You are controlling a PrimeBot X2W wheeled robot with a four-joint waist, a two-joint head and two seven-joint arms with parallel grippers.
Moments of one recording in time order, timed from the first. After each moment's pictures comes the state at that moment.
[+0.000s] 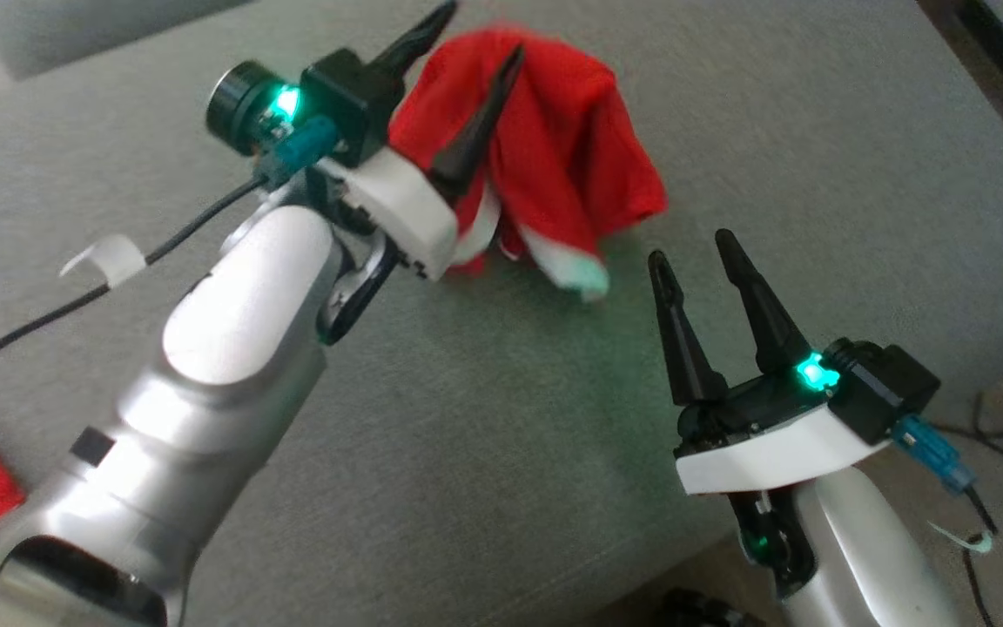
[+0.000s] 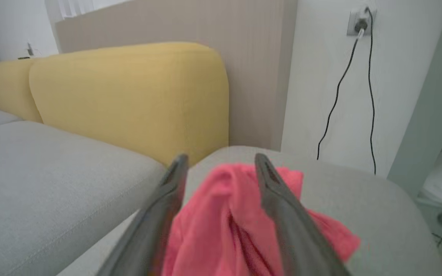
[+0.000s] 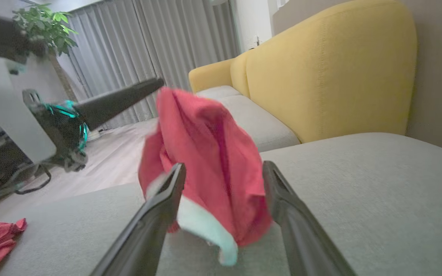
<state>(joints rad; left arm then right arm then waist) -0.92 0.18 -0.73 0.46 -0.48 -0.08 0.01 -0.19 -0.05 0.33 0.11 0.31 0.13 -0.25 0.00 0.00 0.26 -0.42</state>
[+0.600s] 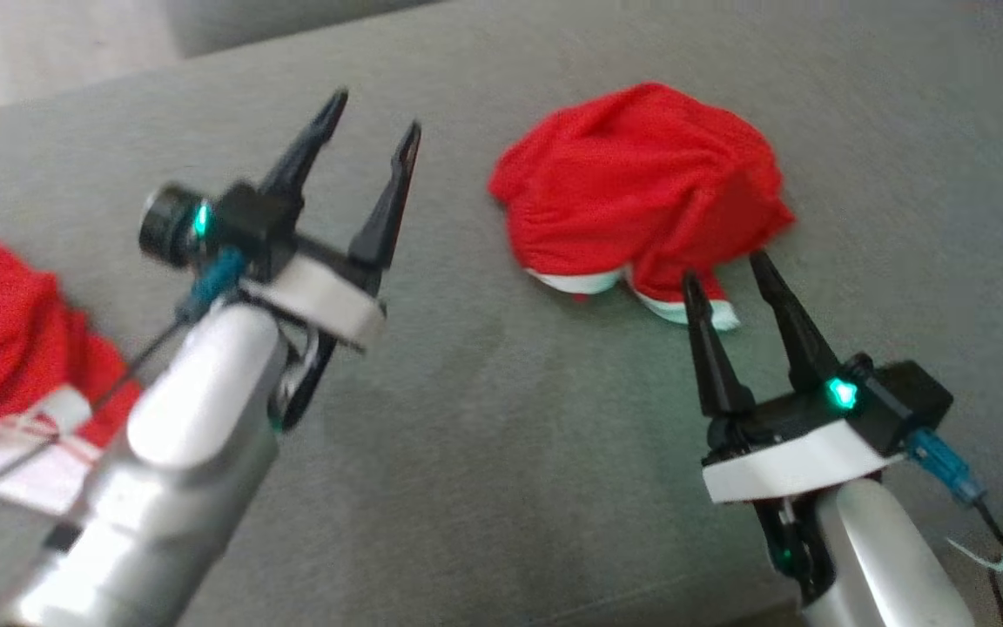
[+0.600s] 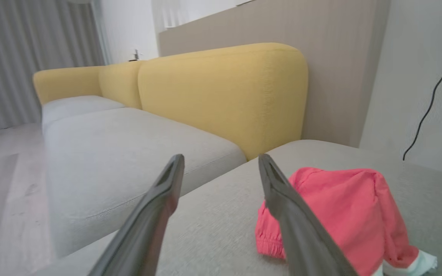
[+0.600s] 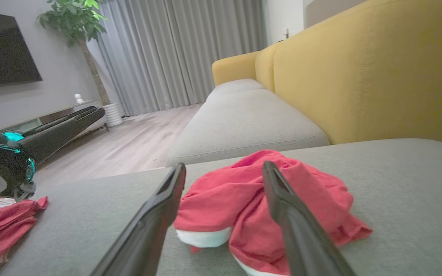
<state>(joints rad) -0.75 0.25 -0.70 0.53 -0.48 -0.02 -0.23 -0.16 -0.05 0.26 0.15 0.23 0.13 -0.25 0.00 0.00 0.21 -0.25</state>
